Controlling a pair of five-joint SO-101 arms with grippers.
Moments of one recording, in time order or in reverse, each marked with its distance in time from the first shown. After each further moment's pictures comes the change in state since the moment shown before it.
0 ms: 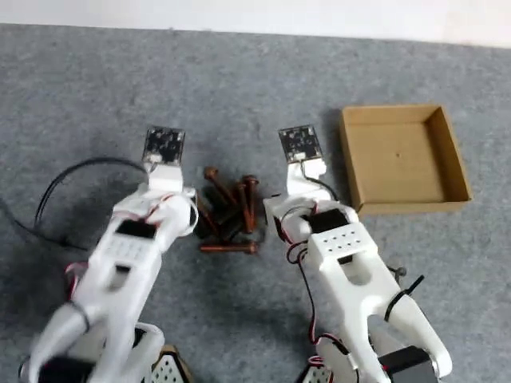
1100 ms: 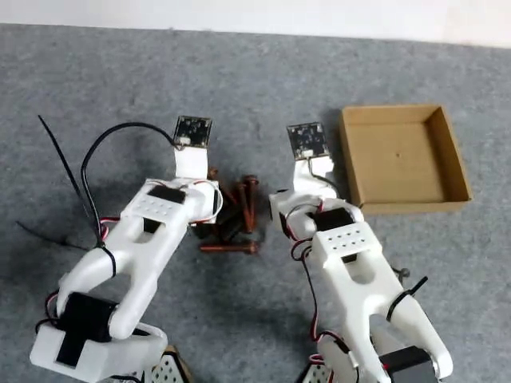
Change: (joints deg) left arm 5.6 23.1 -17.5 8.6 7.0; right arm 2.1 0.0 0.0 -1.5 0.0
